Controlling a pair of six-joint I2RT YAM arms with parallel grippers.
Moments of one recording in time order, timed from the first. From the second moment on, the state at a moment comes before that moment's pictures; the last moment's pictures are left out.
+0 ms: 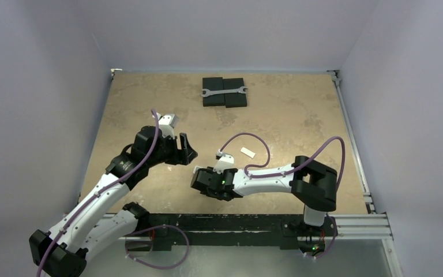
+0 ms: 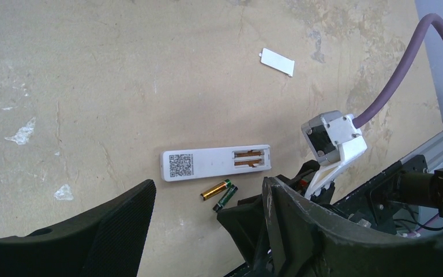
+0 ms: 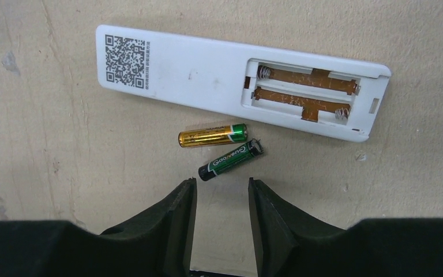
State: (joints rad) left arm -0.52 0.84 0.75 -0.49 0.12 -0.46; right arm 1.32 1.78 1.09 -0.49 0.49 1.46
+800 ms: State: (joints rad) left arm -0.52 0.84 0.75 -0.49 0.12 -0.46; right arm 1.31 1.81 1.13 -0.51 0.51 1.51
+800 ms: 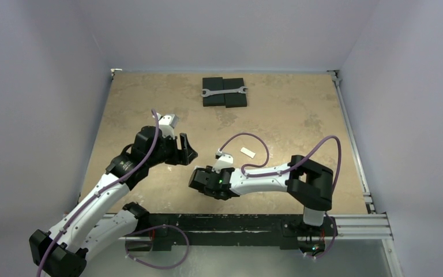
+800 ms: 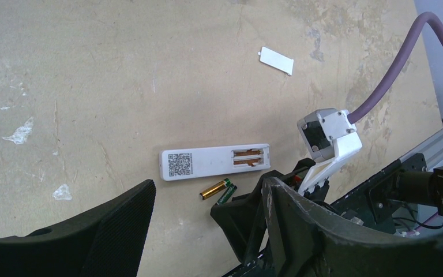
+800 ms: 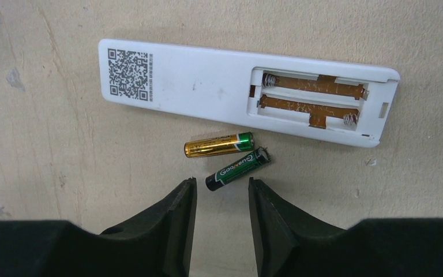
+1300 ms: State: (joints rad) left arm -0.52 0.85 0.75 -0.49 0.13 -0.46; right arm 1.29 1.85 1.16 -0.54 0.53 1.51
